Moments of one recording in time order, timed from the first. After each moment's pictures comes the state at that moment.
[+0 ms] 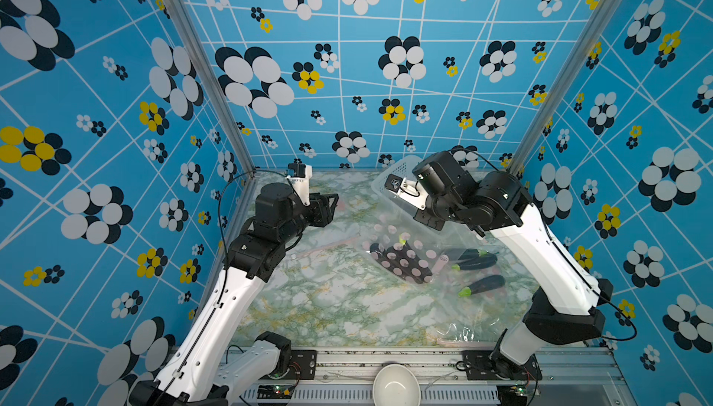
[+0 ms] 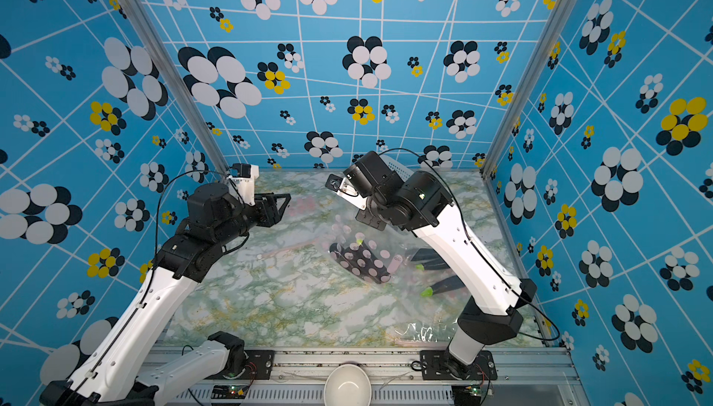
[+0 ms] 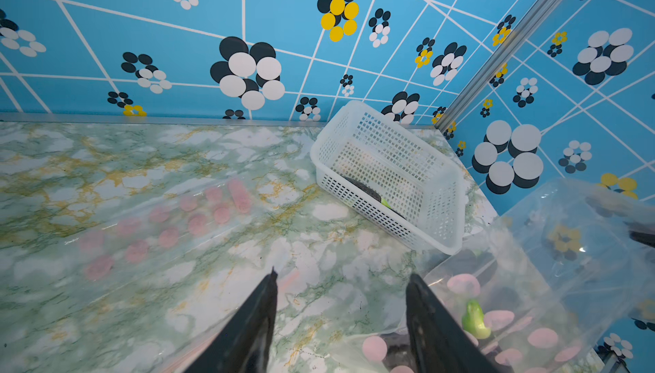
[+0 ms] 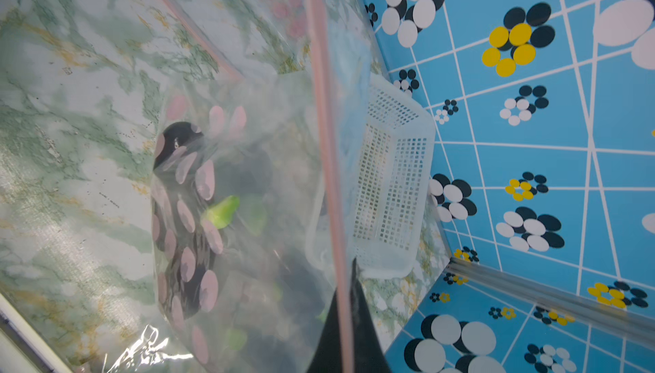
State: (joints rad) left arm -0.33 1.02 1.18 -0.49 0.17 -0.33; right arm 0.89 1.69 2.24 -1.43 0.43 -0.52
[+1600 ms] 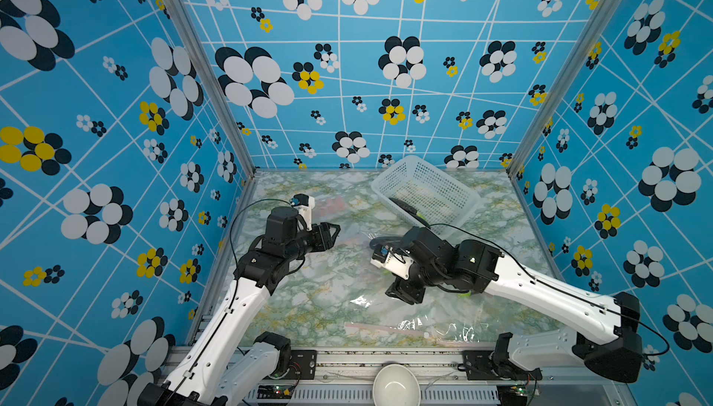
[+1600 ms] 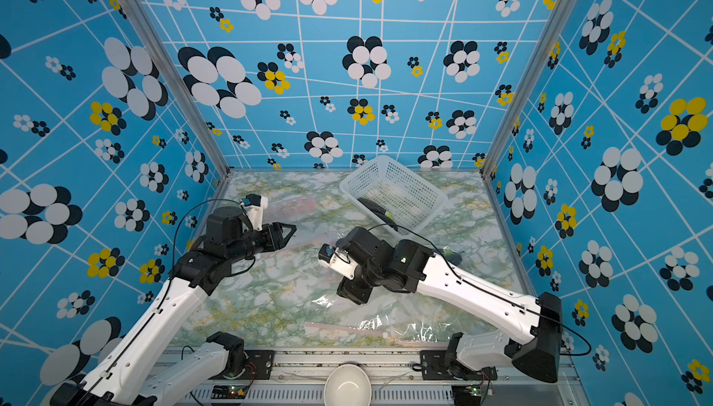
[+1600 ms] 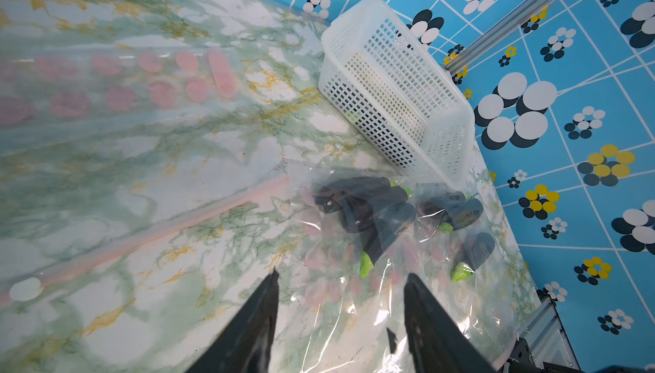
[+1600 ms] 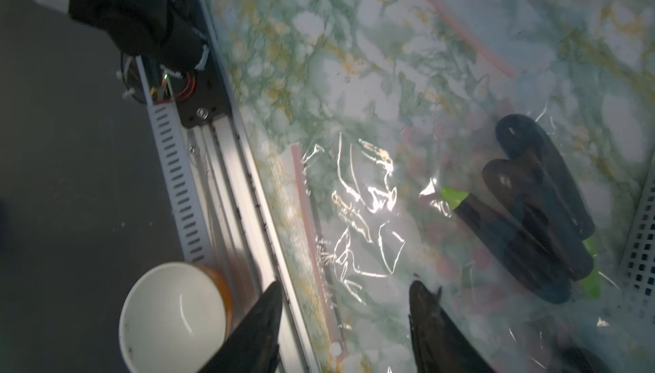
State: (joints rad) left arm -0.29 0.95 0.89 -0.50 0.31 -0.50; right arm 1.03 1.37 1.30 -0.87 -0.09 -0.02
